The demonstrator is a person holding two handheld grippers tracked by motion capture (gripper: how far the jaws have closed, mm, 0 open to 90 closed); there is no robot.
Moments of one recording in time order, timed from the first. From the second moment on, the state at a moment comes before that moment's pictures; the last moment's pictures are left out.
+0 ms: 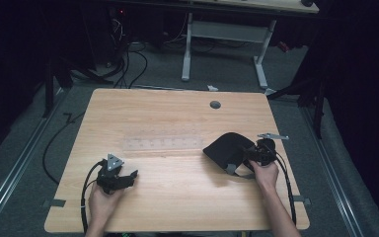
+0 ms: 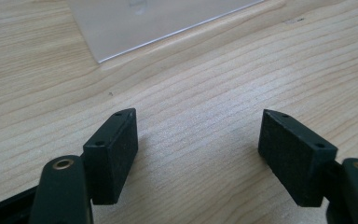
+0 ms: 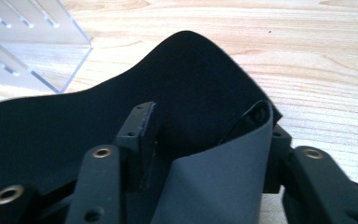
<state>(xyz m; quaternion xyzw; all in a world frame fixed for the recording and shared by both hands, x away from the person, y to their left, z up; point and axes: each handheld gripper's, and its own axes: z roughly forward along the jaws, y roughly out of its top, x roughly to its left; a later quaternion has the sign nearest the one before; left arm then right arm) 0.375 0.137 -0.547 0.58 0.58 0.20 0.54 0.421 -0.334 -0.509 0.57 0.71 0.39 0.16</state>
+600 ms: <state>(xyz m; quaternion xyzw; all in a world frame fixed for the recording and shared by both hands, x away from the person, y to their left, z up) 0.375 0.136 -0.547 0.58 0.58 0.20 0.54 0.405 -0.352 -0.505 0.54 0.70 0.45 0.11</state>
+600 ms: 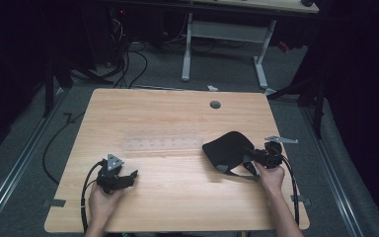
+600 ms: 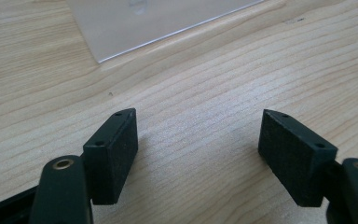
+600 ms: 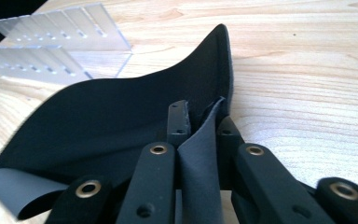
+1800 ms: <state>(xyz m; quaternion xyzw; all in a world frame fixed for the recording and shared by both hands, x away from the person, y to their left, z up) 0.373 0.131 -0.548 0.59 0.57 0.19 0.54 0.351 -0.356 -0.476 0.51 0.69 0.50 0.10</state>
